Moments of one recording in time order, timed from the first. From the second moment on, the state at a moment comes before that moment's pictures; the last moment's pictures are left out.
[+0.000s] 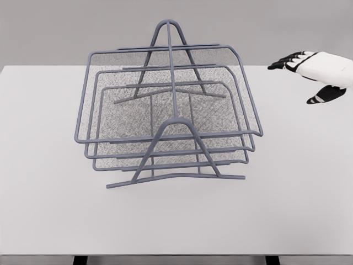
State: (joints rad) left arm 0.06 0.00 -0.07 0.01 0.71 0.13 0.24; right arm -0.59 -0.90 0.36 -1.52 0.32 -0.45 0.61
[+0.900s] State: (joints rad) left arm 0.06 0.00 -0.07 0.01 0.70 0.13 0.24; right arm -0.75 -0.75 0.57 -1.47 0.35 -0.61 0.61
